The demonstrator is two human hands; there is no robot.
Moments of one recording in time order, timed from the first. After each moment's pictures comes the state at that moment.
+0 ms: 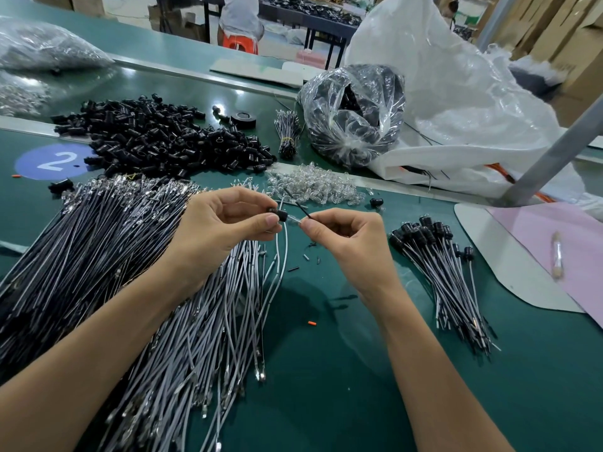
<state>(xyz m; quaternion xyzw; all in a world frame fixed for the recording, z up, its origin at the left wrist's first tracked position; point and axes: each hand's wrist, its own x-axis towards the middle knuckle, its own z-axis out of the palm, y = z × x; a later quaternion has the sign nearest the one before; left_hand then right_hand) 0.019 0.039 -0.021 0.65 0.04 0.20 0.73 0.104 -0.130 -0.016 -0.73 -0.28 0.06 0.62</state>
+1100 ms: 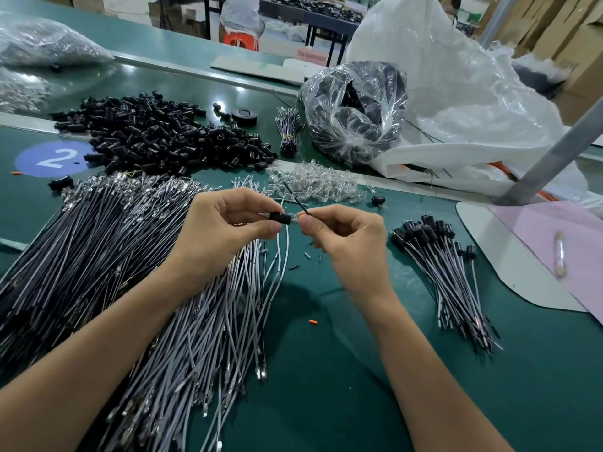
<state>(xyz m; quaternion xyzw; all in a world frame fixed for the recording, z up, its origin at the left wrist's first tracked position) 0.020 0.037 -0.022 0.71 0.05 0.23 0.67 0.097 -0.123 -0.019 -0.71 -0.28 0.01 0.64</state>
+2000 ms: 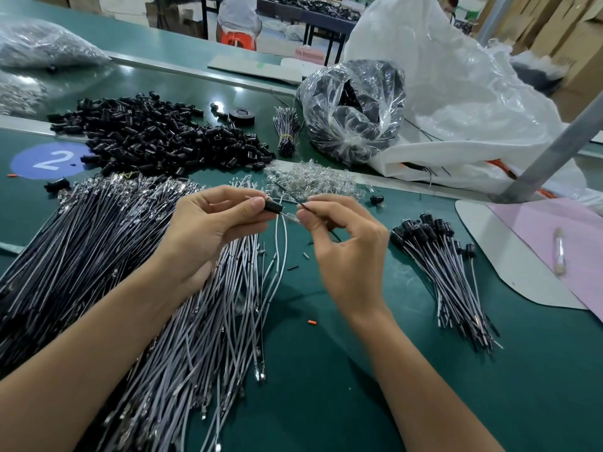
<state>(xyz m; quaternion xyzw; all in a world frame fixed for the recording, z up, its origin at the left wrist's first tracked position) 0.021 0.042 -0.021 0.53 0.10 0.20 0.82 0.087 -0.117 -0.024 -0.75 -0.33 -0.23 0.53</state>
